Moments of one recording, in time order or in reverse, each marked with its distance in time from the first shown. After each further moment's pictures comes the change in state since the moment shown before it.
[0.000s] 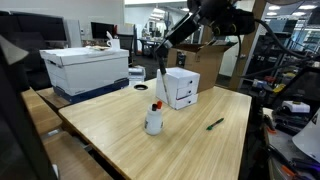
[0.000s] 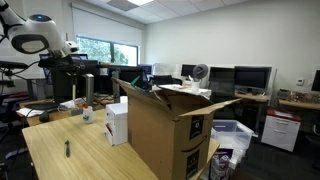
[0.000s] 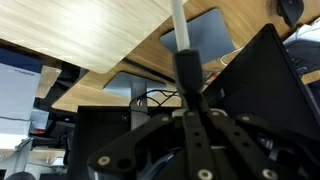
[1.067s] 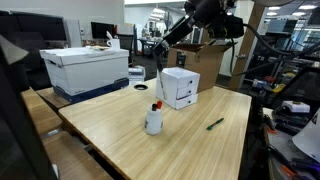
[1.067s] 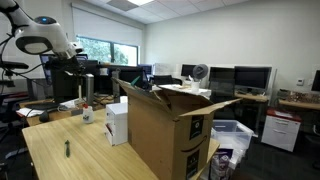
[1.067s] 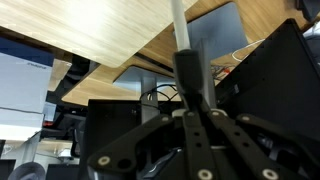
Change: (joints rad) arm 0.077 0.030 -0.113 0.024 0.133 0.036 -0.179
